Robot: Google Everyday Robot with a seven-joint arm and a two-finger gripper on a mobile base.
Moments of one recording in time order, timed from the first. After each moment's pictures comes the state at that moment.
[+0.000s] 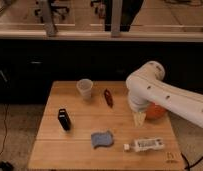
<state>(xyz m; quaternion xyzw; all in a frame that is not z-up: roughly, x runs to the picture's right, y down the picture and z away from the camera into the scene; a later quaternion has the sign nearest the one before) 0.149 0.117 0.675 -0.29 0.00 -0.08 0.95</state>
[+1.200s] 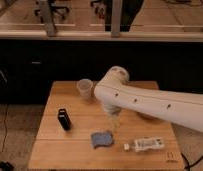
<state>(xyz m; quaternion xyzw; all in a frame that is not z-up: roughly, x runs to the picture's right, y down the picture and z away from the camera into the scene) 0.038 0.129 0.686 -0.27 -0.03 -0.16 0.95</state>
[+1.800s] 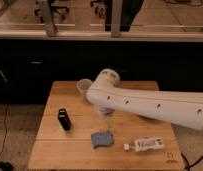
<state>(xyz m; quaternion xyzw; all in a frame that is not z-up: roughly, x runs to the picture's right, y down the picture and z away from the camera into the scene) 0.005 0.132 0.694 -0.25 -0.05 -0.19 0.95</state>
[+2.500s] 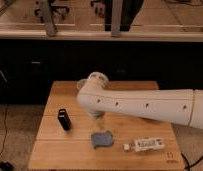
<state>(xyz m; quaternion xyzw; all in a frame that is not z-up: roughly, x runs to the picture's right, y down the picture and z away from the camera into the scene) -0.024 0.141 0.700 -0.25 -0.07 -0.22 0.94</state>
